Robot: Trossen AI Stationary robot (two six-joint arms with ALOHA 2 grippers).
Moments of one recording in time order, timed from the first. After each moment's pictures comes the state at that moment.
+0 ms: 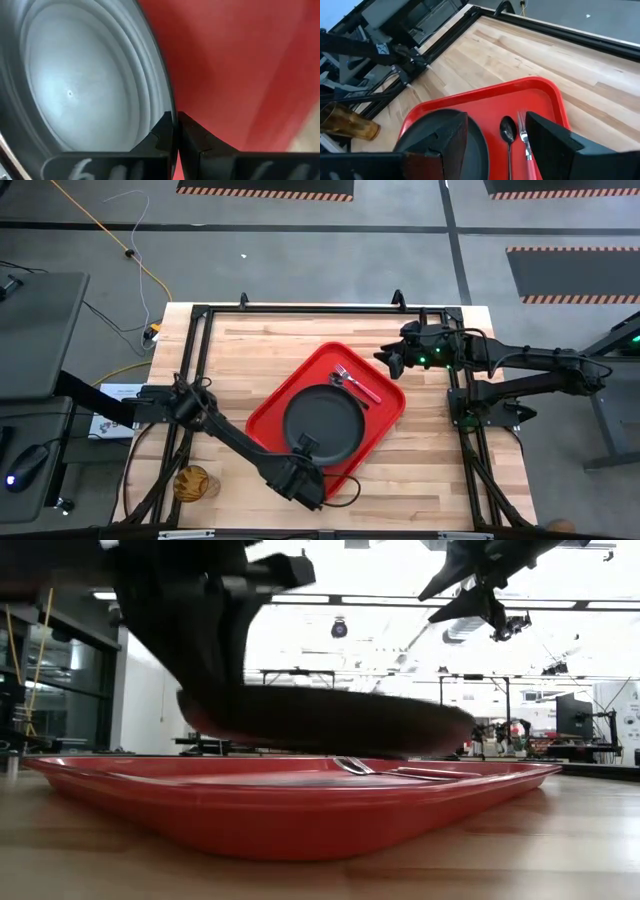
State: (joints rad) left arm -0.58 2.20 1.77 -1.14 -0.45 -0.01; right arm -0.17 0.94 0.82 -0.37 0.15 0.63
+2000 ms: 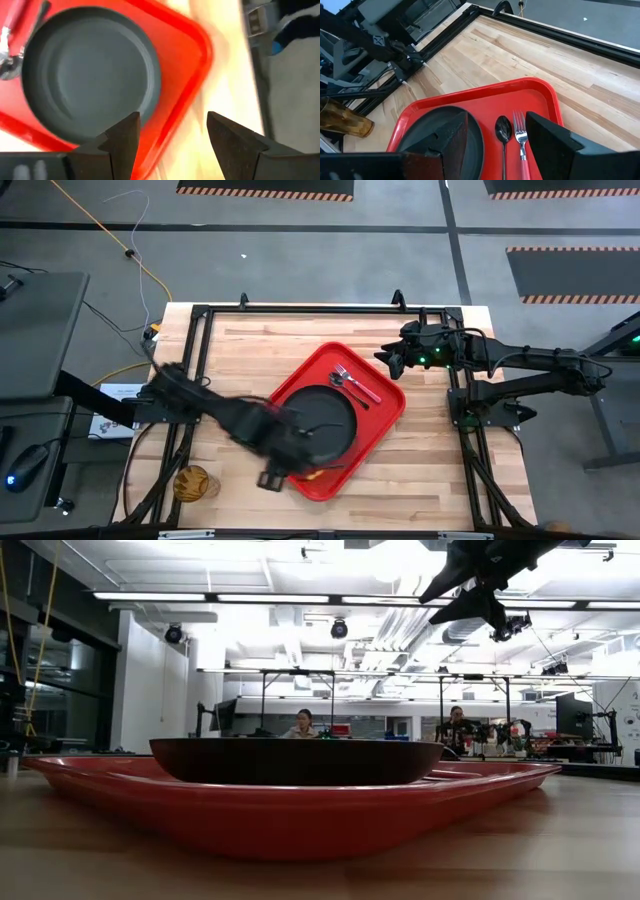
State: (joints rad) left arm -0.49 1.93 2.09 -1.44 -0.09 -0.24; right arm -0.17 0.94 0.82 -0.38 0.16 0.59
